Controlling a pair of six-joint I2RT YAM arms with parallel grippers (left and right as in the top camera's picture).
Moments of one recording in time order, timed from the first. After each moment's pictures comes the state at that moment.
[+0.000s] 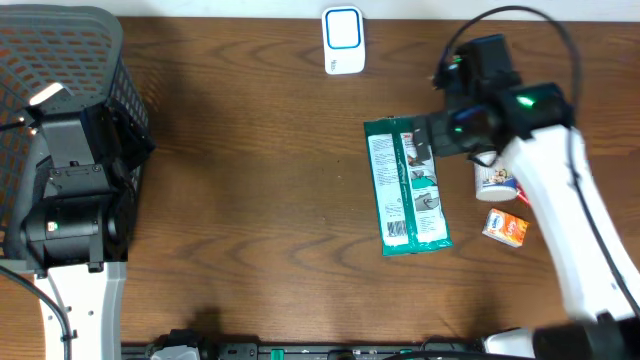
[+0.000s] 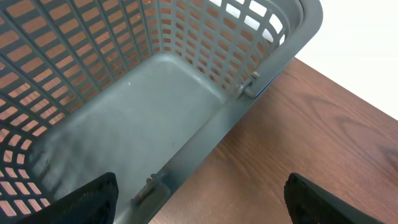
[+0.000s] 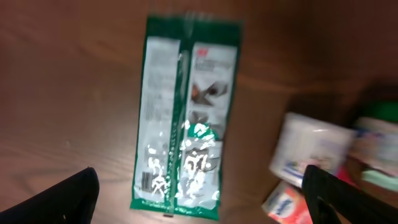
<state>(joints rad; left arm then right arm) 0.09 1.11 1.30 -0.89 -0.38 -0.44 0.23 1.56 1.61 -1.18 0.01 0.06</state>
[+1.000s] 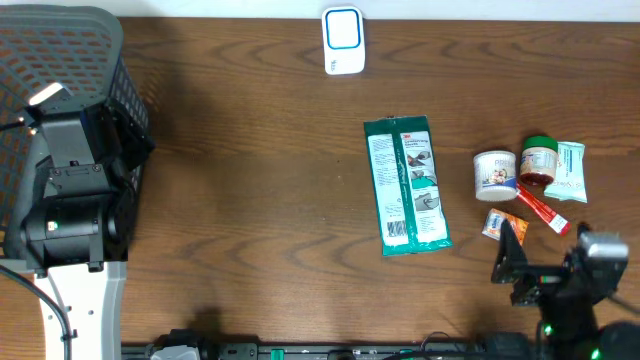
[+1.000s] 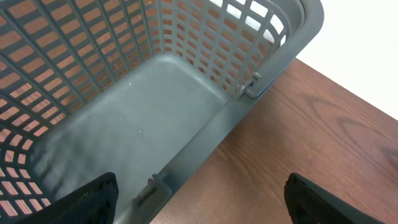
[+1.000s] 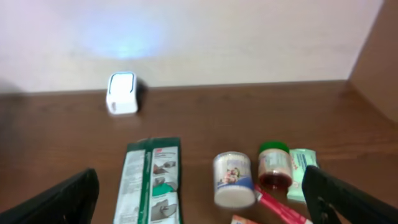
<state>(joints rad) 0.10 1.11 1.30 -0.89 -0.39 -0.44 0.02 0.19 0.78 -0.77 0.02 0.08</state>
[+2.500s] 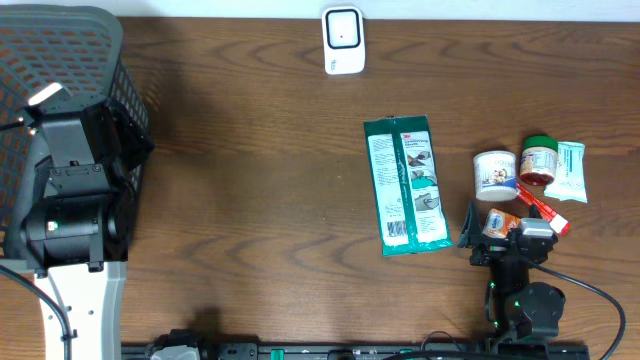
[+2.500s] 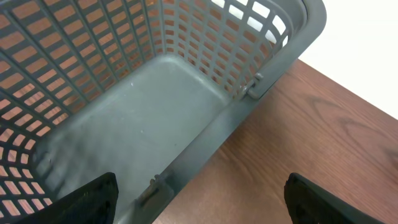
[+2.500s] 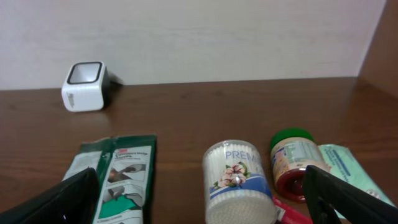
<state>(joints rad) 0.10 1.11 1.30 -0.89 -0.39 -0.44 -0.03 0.01 0.01 -0.07 0.02 0.03</state>
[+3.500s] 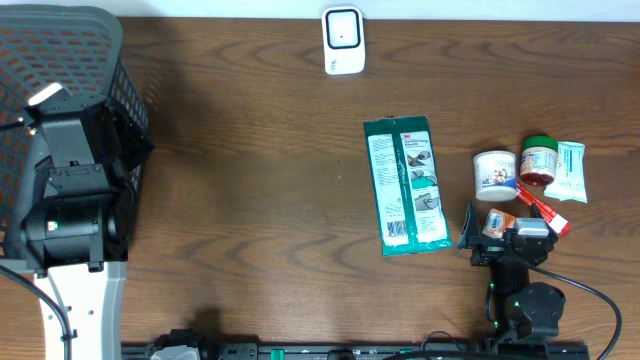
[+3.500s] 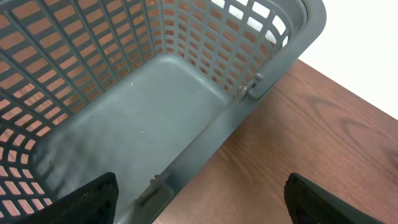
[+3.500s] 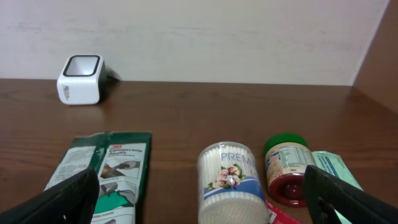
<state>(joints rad) 0.10 1.11 1.30 -0.89 -0.39 -0.44 -0.03 0.01 0.01 -0.07 0.02 -0.02</state>
